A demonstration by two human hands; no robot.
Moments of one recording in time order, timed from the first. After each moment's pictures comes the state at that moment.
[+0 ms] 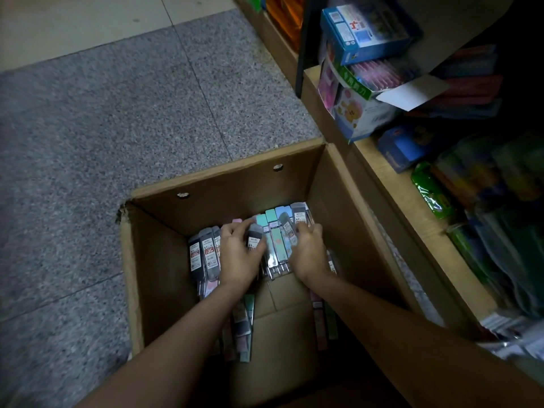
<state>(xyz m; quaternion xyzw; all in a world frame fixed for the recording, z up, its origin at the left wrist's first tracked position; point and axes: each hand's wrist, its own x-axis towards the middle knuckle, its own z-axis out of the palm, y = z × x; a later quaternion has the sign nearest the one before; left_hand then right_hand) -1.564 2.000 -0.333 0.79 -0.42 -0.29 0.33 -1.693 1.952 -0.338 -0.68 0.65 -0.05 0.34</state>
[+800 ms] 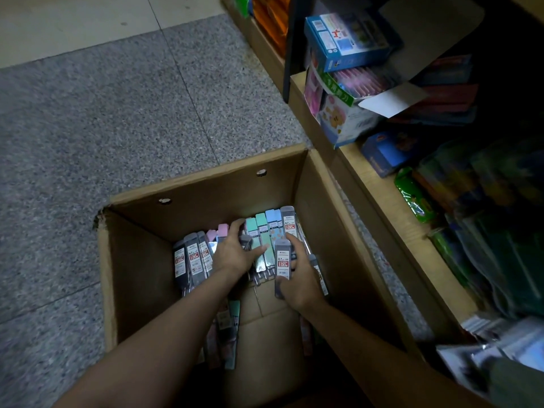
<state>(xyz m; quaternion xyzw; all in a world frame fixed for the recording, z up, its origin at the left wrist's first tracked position) -1.563 1.975 -0.363 0.81 -0.41 -0.37 0.21 -1.718 1.991 -0.331 -0.52 0.61 -0.20 0.57</state>
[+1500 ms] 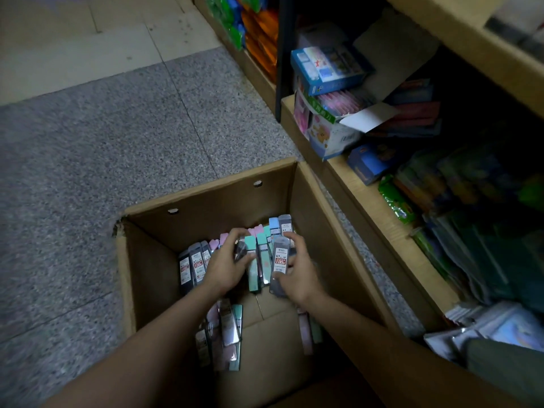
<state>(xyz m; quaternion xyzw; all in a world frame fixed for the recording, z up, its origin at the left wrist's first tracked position) -1.552 2.003 -0.311 0.71 -0.53 -0.38 0.28 -1.723 1.987 -0.300 -0.54 0.60 -0.21 0.55</state>
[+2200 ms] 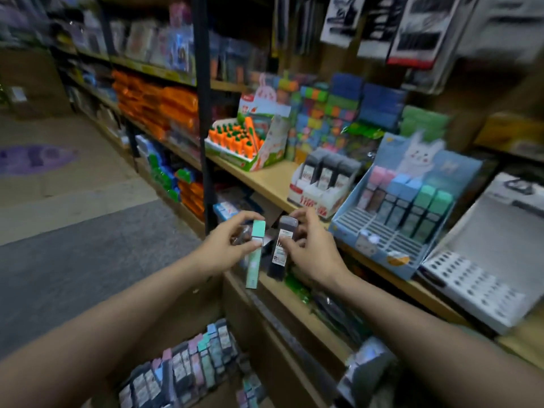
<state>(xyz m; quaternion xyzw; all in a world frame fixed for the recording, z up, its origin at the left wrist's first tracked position) -1.638 1.953 -0.010 0.41 -0.74 -0.36 0.39 -1.838 1.981 0.003 -0.68 0.56 -0.42 0.22</state>
